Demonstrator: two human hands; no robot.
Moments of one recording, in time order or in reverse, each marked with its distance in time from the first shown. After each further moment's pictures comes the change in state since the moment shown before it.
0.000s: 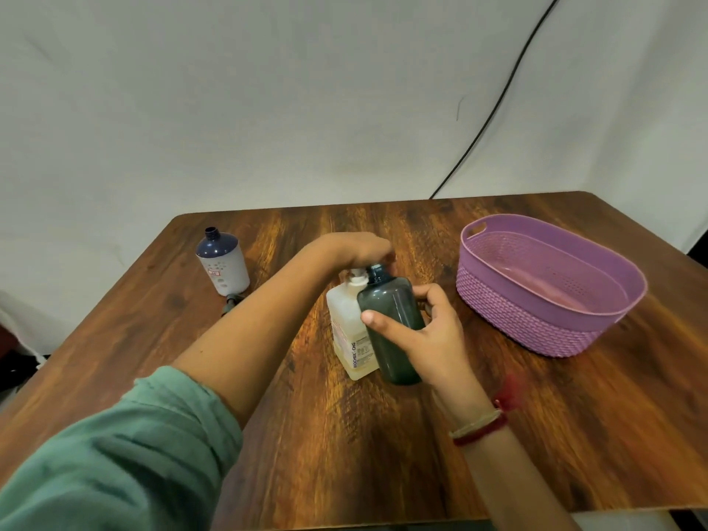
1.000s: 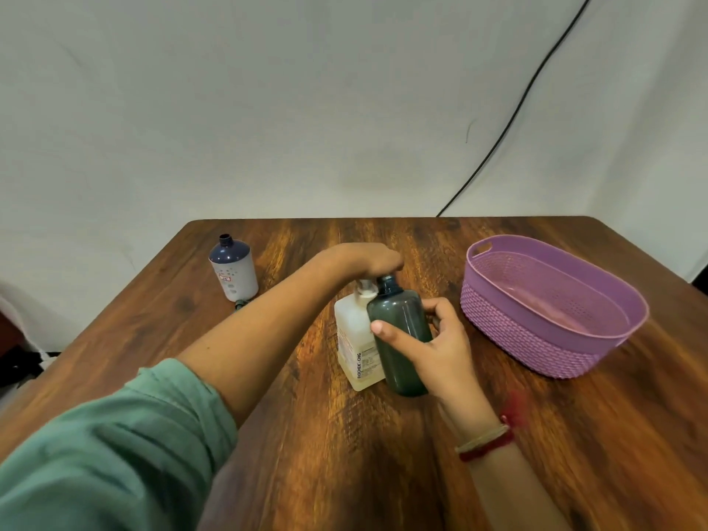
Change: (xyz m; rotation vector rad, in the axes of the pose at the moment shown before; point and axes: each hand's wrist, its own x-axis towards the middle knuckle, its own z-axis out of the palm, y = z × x) left_hand -0.008 0.004 -0.003 0.107 0.103 0.011; right_hand -0.004 -0.006 -0.001 -0.006 0.005 -0.003
